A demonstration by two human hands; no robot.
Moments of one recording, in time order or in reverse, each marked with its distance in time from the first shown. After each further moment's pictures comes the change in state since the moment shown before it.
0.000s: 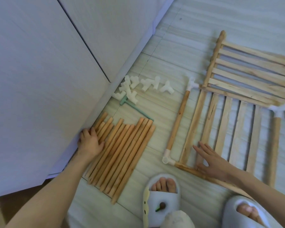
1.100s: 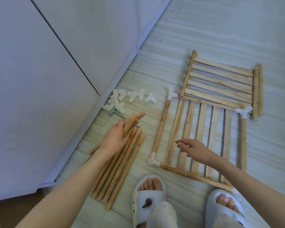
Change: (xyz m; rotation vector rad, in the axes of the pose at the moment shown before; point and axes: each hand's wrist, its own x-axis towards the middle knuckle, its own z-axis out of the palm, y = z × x) left_hand -0.061 0.119 -0.069 -0.403 0.106 0.494; right_hand -0.046 -0.049 -0.058 0.491 0.199 0.009
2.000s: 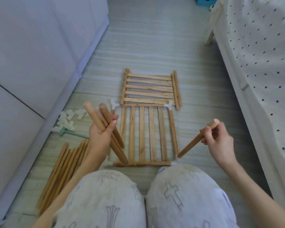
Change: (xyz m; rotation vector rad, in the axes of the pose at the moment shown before) left_hand -0.071 0.182 0.015 -1.062 0.185 0.188; right_hand -0.217 0.114 -0.073 0.228 1.141 -0.014
